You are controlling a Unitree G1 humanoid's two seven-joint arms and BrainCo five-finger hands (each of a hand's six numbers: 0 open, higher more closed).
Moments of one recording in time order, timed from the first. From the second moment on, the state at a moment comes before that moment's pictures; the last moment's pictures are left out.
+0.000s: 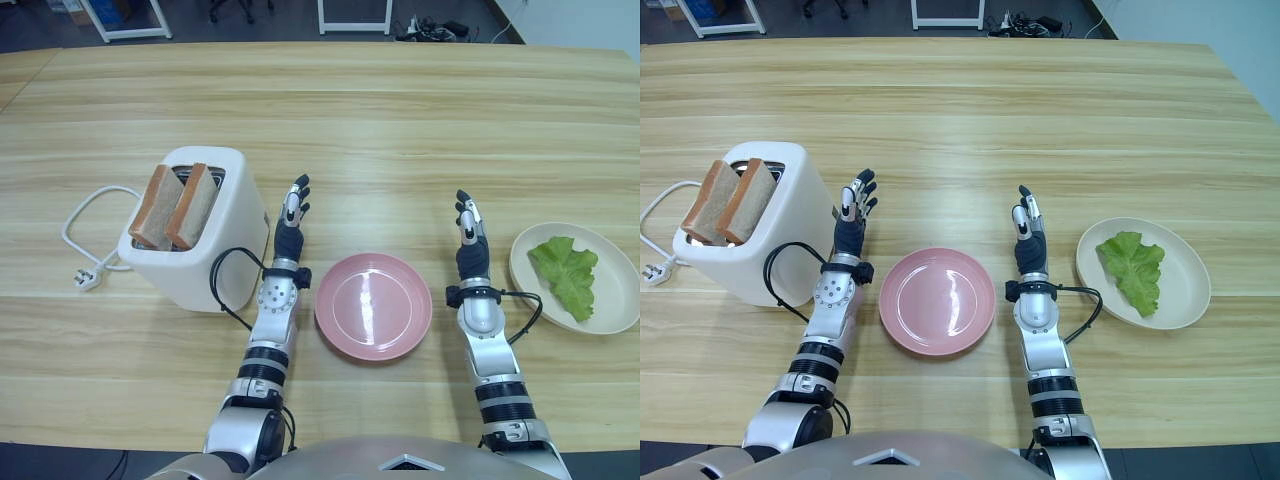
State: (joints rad) left arm -0.29 -0.02 0.03 0.51 0.02 -0.39 0.01; right arm -0.09 -0.07 0.04 0.18 -0.20 -0.19 -0.19
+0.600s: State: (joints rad) left arm -0.28 -0.02 0.03 0.48 -0.02 -0.36 -0.04; right arm -0.08 -0.06 0.01 0.20 -0.18 -0.21 -0.18
